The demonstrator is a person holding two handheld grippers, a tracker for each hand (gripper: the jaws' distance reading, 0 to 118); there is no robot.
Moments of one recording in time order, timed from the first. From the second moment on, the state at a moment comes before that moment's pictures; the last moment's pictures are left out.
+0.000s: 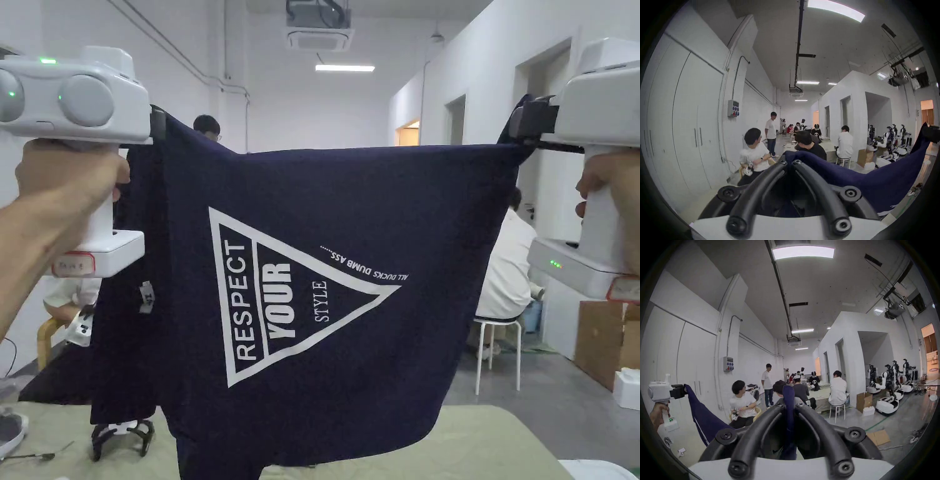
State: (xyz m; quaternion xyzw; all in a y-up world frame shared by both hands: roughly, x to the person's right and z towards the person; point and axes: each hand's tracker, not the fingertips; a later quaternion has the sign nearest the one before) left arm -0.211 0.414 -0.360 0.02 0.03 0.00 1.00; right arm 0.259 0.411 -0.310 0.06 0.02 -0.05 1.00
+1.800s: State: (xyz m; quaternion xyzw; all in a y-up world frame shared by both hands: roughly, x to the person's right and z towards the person) left arm -0.193 -0.023 -0.184 -0.25 -0.05 -0.01 0.97; right arm 0.294 -0.039 -0.228 -0.23 0.03 0.03 0.97
